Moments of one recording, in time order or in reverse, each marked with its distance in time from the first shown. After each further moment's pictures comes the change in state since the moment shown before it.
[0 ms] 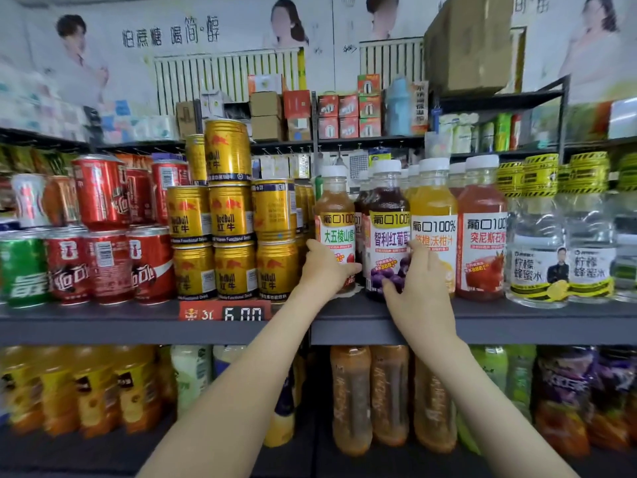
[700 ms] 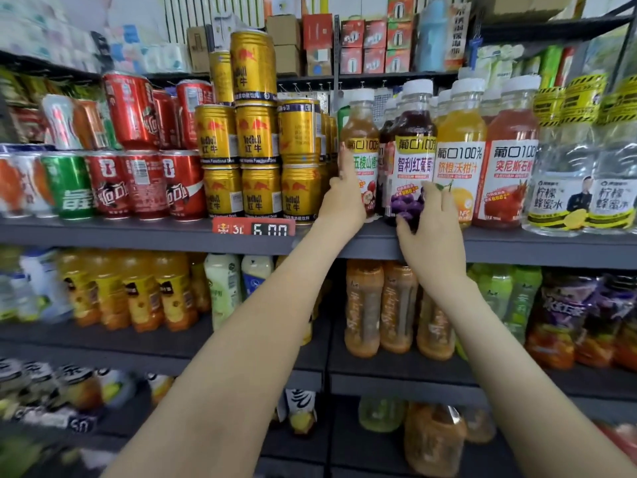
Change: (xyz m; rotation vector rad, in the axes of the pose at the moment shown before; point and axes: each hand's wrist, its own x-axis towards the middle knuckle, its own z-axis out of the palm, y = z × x) left_hand -0.040 -0.007 -0.012 0.360 0.075 0.307; right_hand -0.029 -0.005 0.000 -0.043 0.015 -0.072
